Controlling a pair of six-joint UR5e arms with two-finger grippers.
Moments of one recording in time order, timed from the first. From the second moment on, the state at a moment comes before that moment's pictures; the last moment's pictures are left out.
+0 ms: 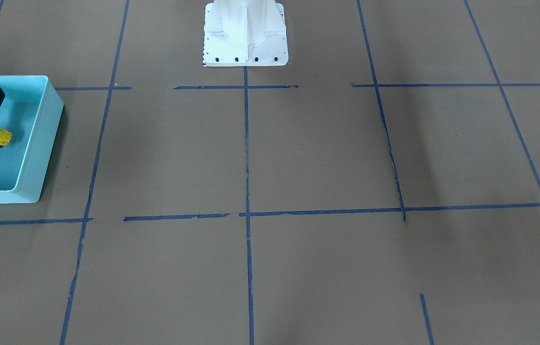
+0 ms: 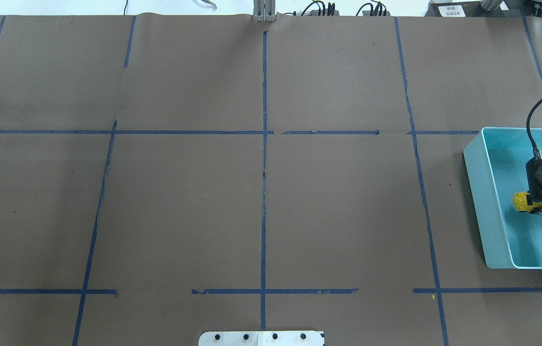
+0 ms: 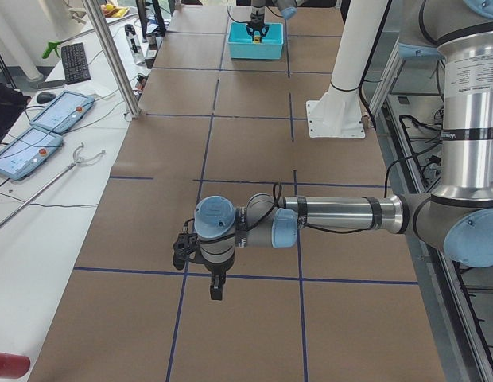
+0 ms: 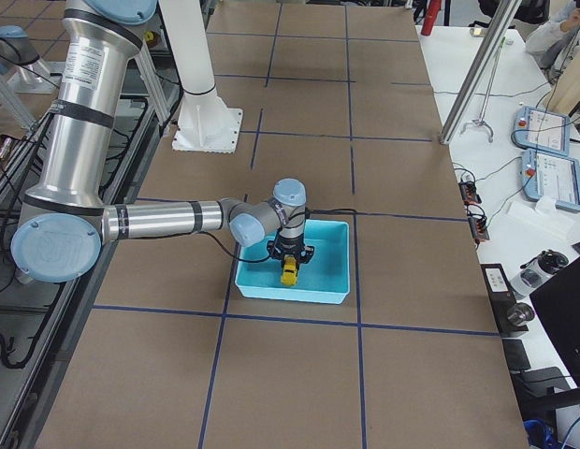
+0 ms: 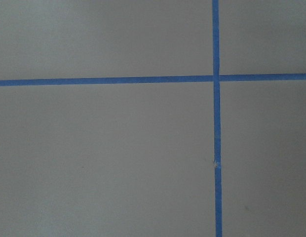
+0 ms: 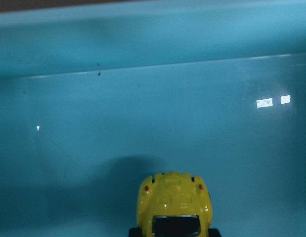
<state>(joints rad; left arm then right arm) -1.63 -1.49 -1.65 -1.59 -2.31 0.05 0.92 -1.80 1.82 -1.13 2.07 -0.68</state>
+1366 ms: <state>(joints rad) -1.63 -1.49 -1.65 -1.59 -2.31 0.05 0.90 -1.78 1.85 -1.13 2.16 -0.56</state>
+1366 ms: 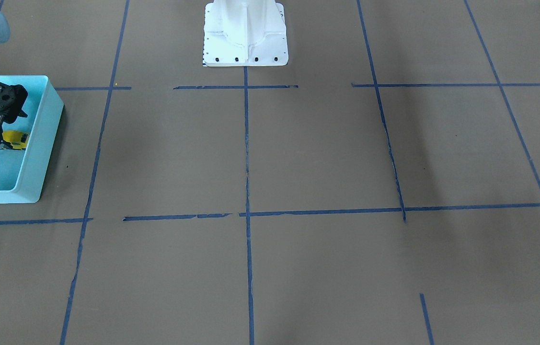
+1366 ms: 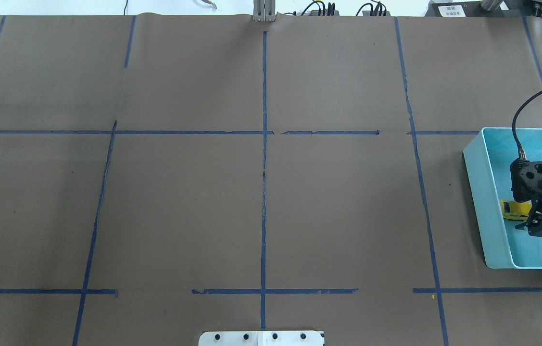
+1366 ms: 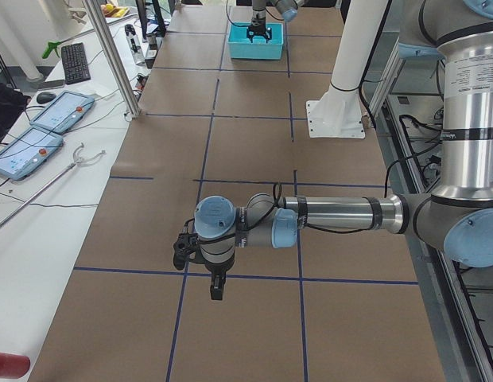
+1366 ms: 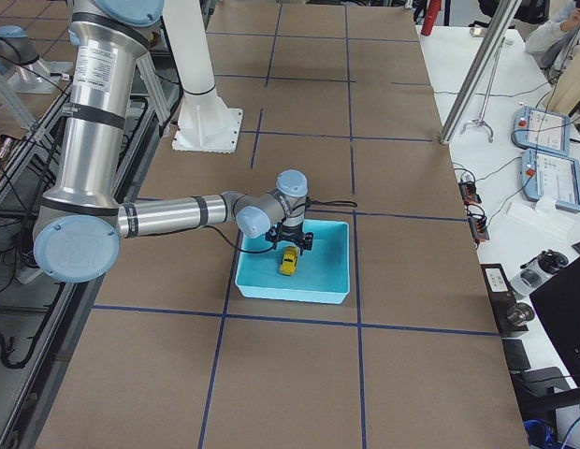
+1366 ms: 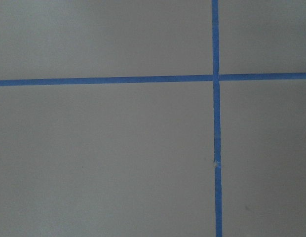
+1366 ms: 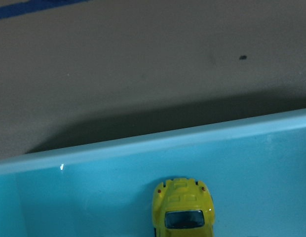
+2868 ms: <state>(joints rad) -1.62 -1.51 -1.64 -1.59 -2.28 0.05 1.51 -1.79 1.89 -1.60 2.29 -0.11</state>
